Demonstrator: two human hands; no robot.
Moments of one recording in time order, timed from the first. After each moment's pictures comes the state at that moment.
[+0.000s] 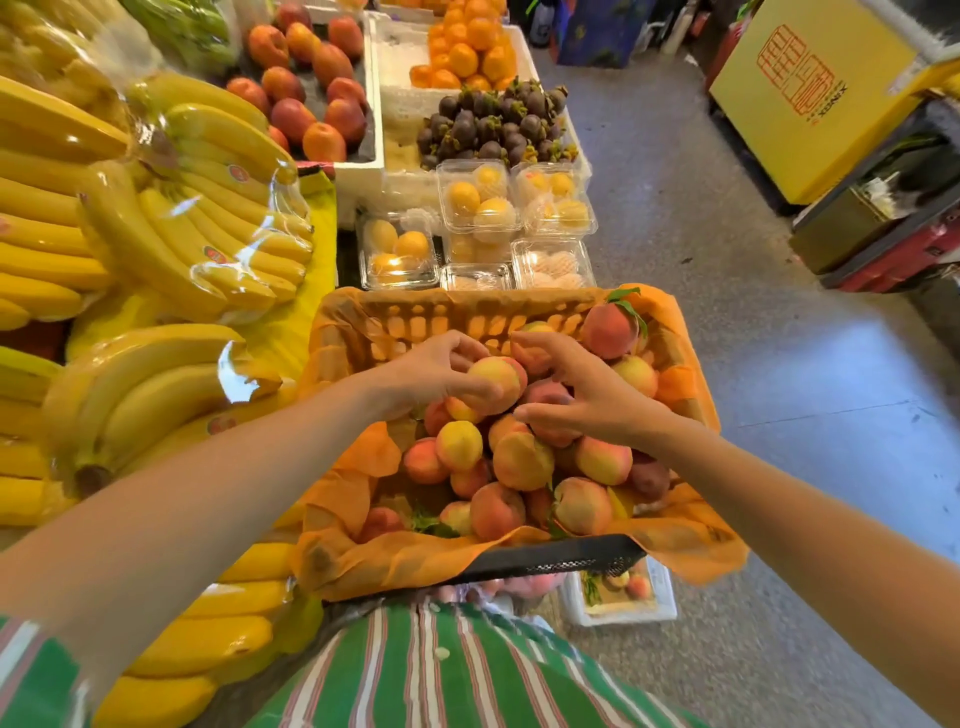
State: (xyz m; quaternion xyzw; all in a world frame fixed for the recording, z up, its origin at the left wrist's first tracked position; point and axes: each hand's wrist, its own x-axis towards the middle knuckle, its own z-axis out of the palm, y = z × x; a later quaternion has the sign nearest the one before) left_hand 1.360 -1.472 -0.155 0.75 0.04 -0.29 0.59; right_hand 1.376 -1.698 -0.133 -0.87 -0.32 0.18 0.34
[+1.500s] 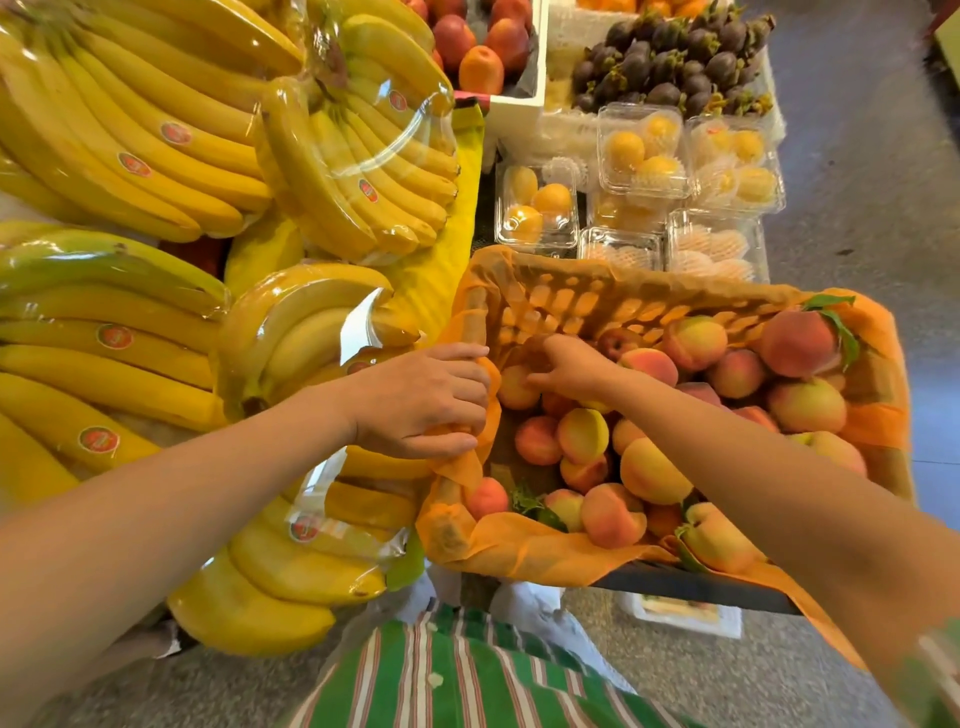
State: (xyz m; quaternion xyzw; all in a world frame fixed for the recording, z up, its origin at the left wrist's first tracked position) left_hand 1.285 -1.337 -0.179 0.90 -0.41 -0.04 0.12; right_hand 1.415 -1.538 -0.232 -0.88 -0.33 0.31 0.13
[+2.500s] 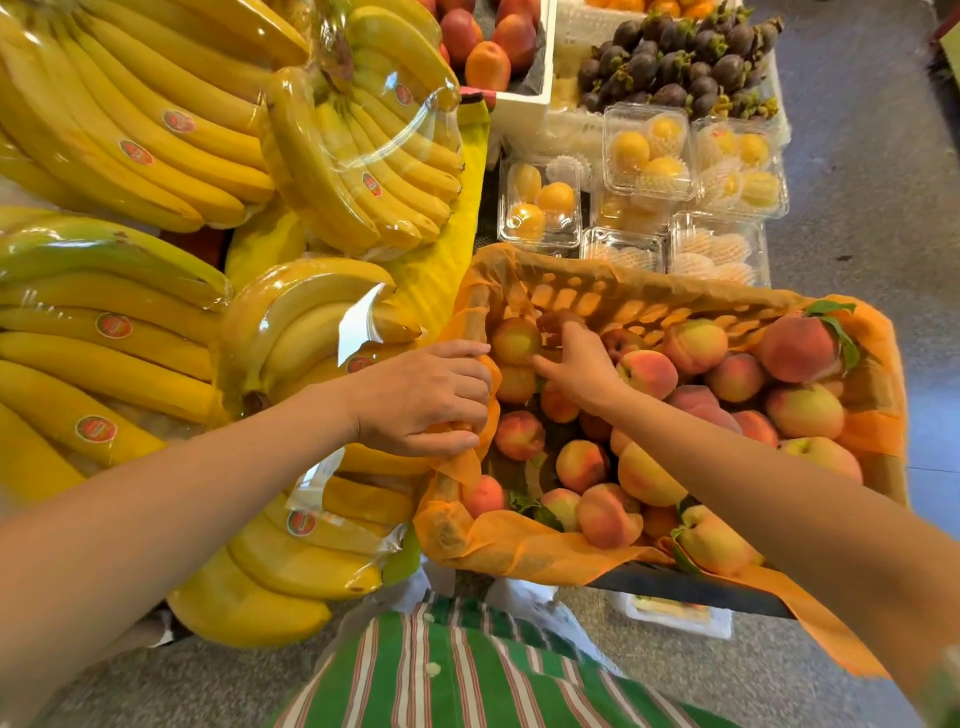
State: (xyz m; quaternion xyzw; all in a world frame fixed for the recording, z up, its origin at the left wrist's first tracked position) left_hand 1.283 -1.338 -0.183 0.90 -0.40 -0.03 0.13; right_hand 1.408 -1.546 -0.251 -0.92 -0.20 0.20 0.28
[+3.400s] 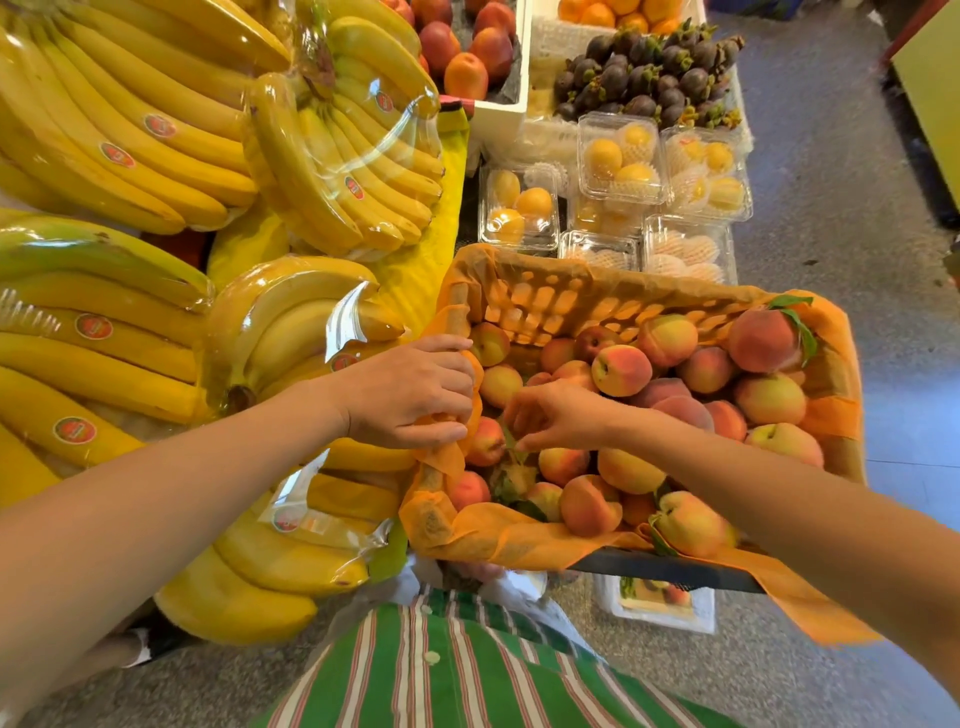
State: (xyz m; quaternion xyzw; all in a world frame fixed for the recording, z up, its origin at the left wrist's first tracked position) left_hand 1.283 -1.342 -0.184 0.91 -0.39 -0.01 0.14; right_hand 1.372 -1.574 -0.210 -0.80 -0.39 0.42 0.14
